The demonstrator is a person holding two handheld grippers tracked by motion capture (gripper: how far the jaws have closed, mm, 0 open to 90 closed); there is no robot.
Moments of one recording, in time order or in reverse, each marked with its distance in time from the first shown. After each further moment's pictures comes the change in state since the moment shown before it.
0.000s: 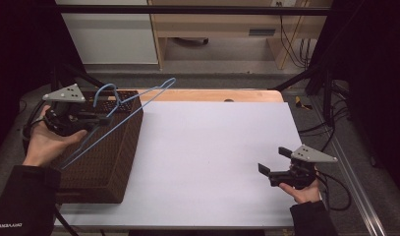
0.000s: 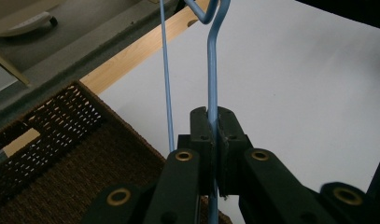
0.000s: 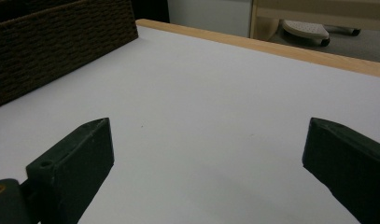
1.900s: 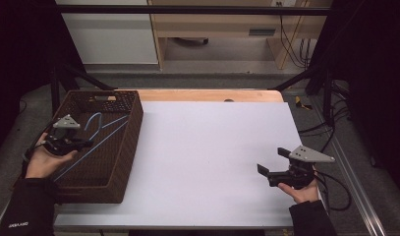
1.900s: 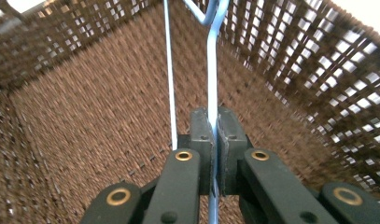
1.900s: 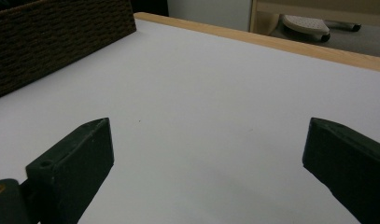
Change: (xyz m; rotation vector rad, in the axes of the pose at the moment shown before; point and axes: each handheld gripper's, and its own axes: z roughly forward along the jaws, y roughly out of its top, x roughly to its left) left arm 0.058 -0.124 0.057 0.237 0.160 -0.121; right arm -0.001 -0.003 0.004 0.021 -0.004 -0.009
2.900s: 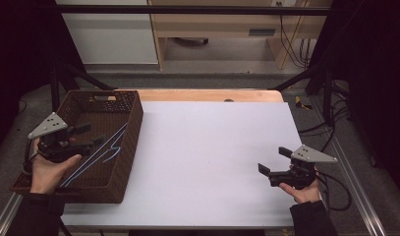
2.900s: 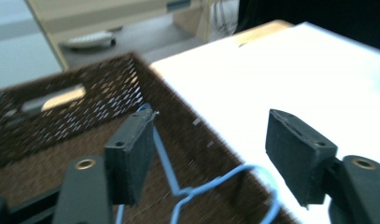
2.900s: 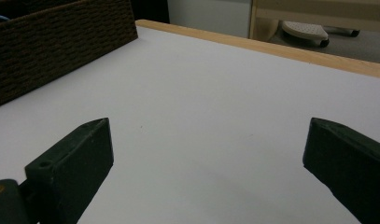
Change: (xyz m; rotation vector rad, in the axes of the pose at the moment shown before) left arm -0.057 0.019 -0.058 -0.484 -0.025 -0.070; right arm 0.001 0.002 -0.004 -0.026 0.002 0.006
